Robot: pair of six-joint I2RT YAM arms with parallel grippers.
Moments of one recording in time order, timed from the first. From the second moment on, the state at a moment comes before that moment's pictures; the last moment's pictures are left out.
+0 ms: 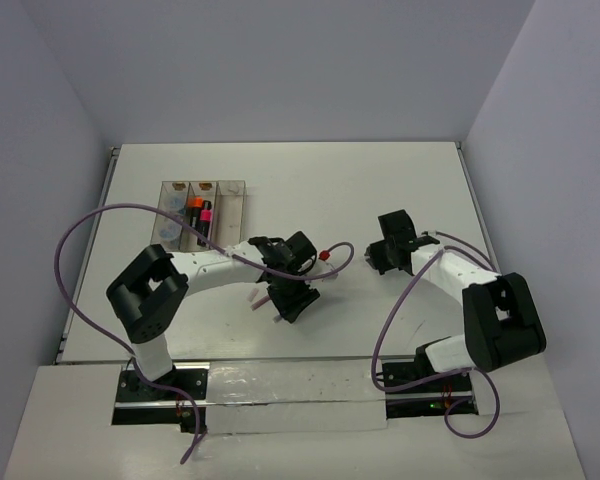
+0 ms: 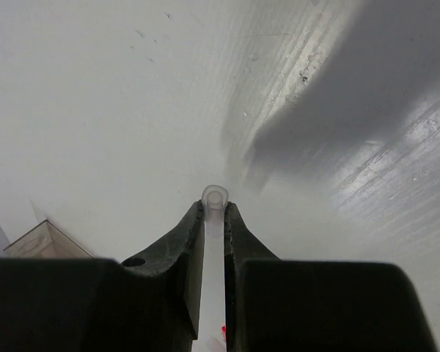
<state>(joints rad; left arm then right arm) -0.97 1.78 1.16 -0.68 0.24 0.11 0.28 1.39 0.69 -0.34 0.12 1.52</state>
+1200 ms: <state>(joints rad) -0.97 1.86 1.20 -0.65 0.24 0.10 0.28 1.10 0.64 -0.13 0.27 1.23</state>
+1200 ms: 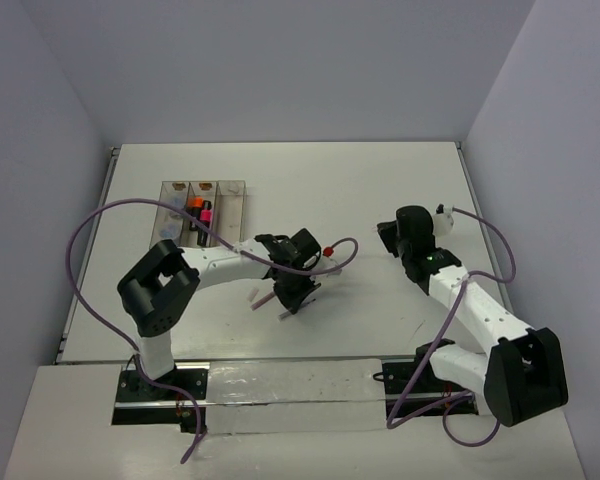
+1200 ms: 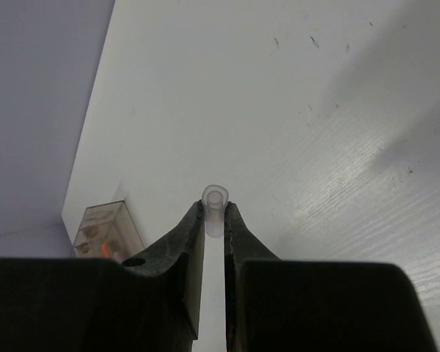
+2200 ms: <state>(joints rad) -0.72 1.37 1.49 -0.84 0.61 0.13 0.49 0.87 0.86 0.31 -0.36 0.45</state>
